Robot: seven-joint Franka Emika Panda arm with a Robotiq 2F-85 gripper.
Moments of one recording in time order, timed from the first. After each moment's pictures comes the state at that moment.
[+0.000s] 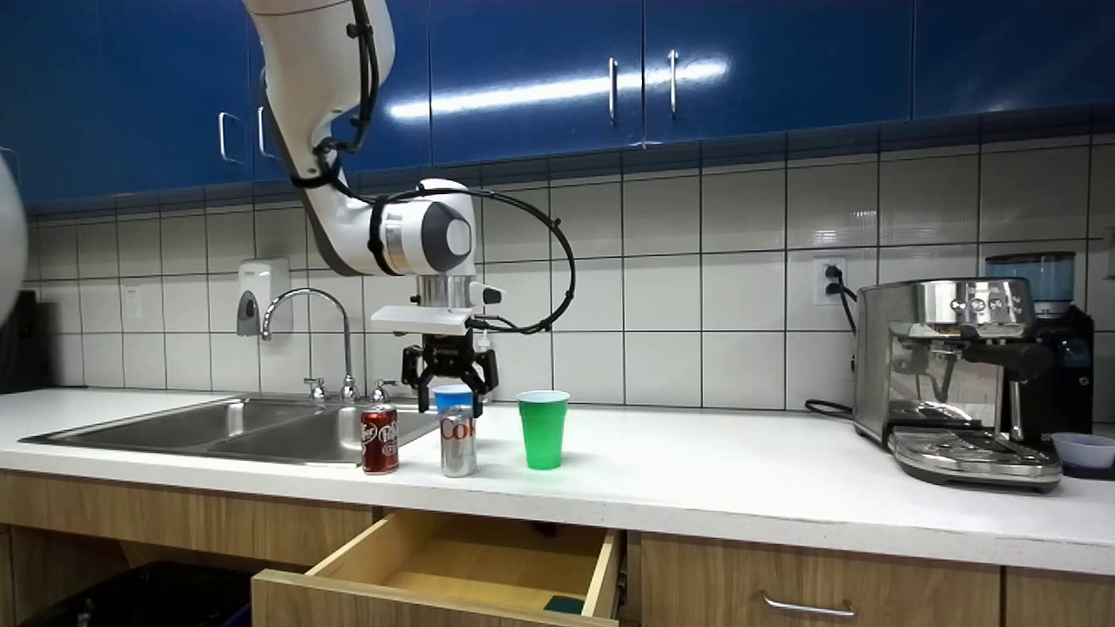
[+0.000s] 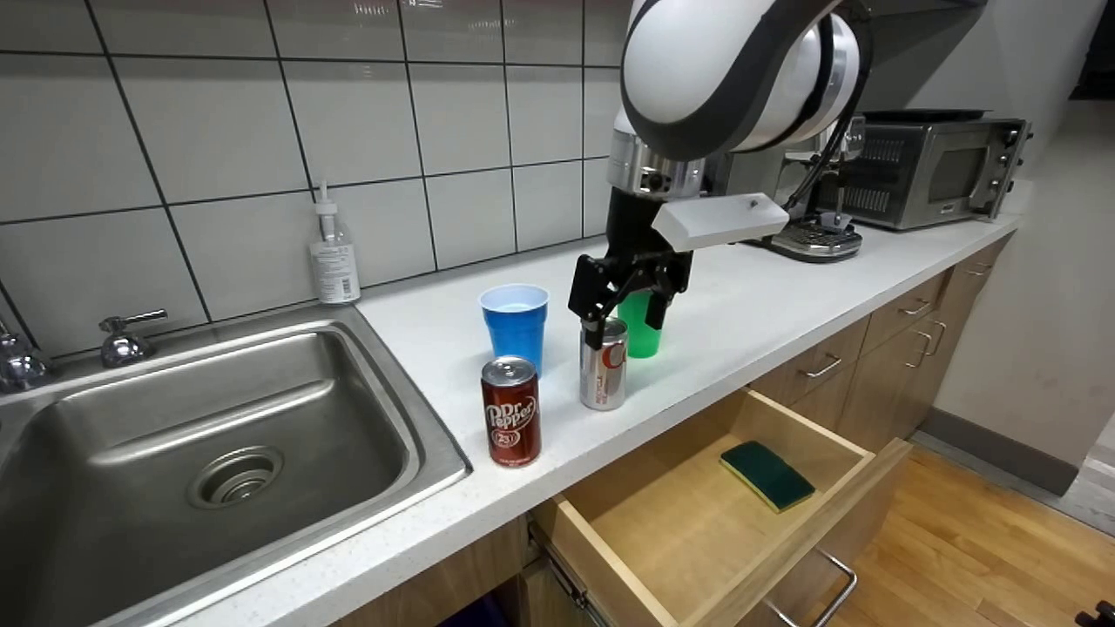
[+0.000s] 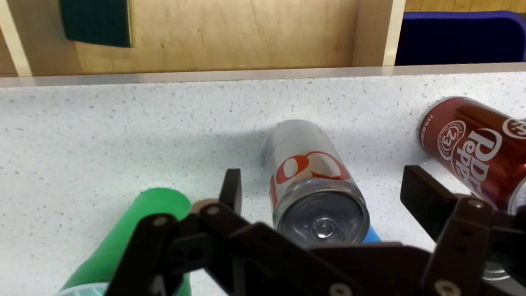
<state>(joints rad) 0.06 0.29 0.01 -2.03 0.04 2.45 0.02</state>
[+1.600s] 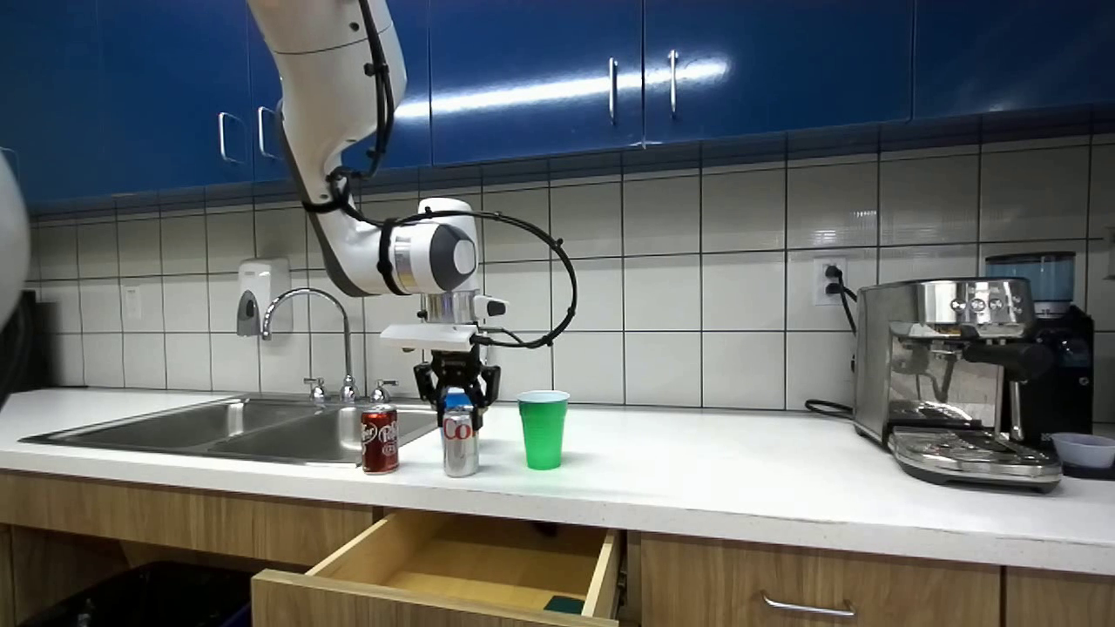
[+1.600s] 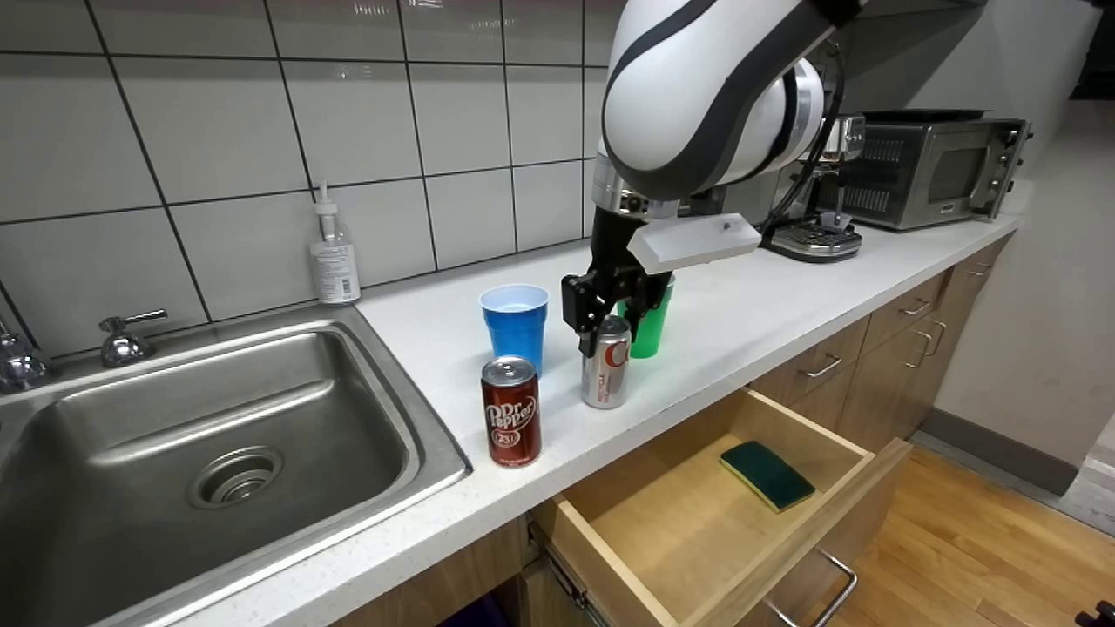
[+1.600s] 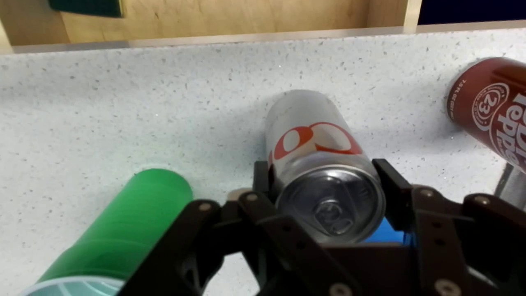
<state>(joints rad) 0.06 0.38 0.01 -1.97 0.00 2.52 0.08</state>
